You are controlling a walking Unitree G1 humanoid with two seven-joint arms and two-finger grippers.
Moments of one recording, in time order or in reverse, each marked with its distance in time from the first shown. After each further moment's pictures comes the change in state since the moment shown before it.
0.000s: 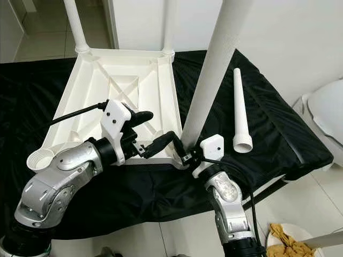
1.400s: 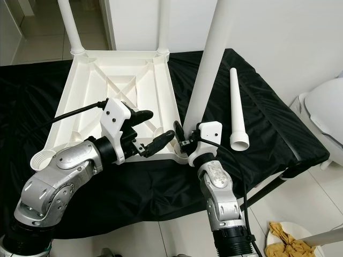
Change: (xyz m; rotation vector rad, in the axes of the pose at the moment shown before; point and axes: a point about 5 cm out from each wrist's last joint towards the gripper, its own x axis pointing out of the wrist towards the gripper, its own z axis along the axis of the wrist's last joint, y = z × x) left arm 0.000 0.001 0.001 0.000 0.001 0.001; right arm 0.020 -0.004 0.003 0.082 0.083 -0.187
